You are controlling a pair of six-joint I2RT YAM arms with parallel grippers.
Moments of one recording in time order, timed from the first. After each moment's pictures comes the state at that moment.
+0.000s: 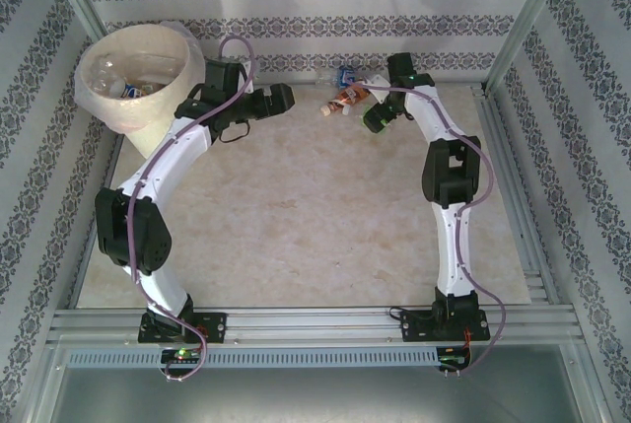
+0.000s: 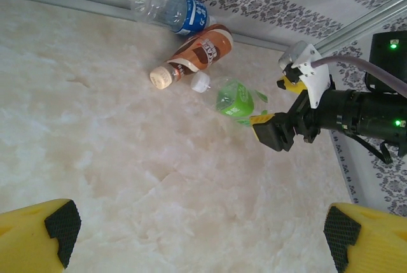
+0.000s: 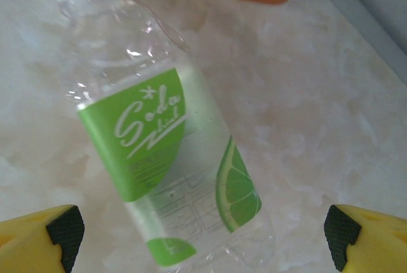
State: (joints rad) left arm -0.26 1.73 1.60 -0.48 0.33 -0.50; right arm 0.12 2.45 2.27 -0.88 -0.05 -0.59
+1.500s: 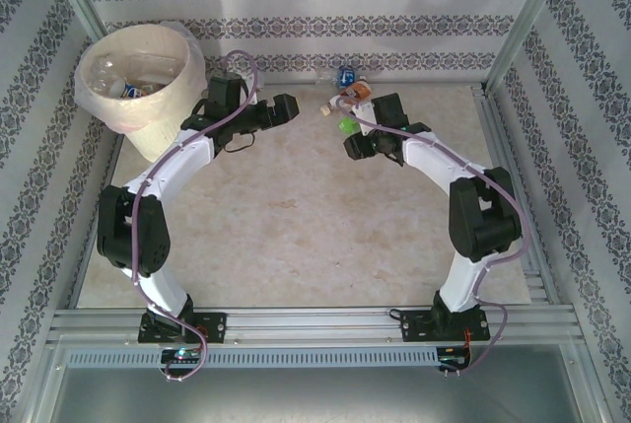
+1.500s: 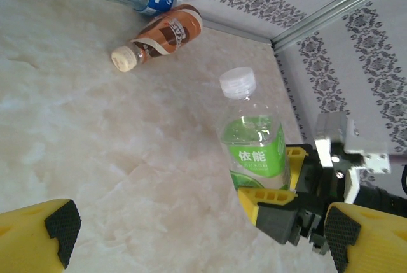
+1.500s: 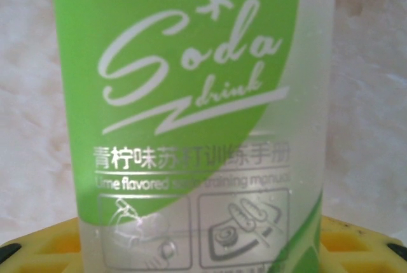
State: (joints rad) left arm -0.26 1.73 1.43 -0.24 0.48 -0.58; right arm 0.32 1.79 1.30 -0.36 -0.19 -0.10
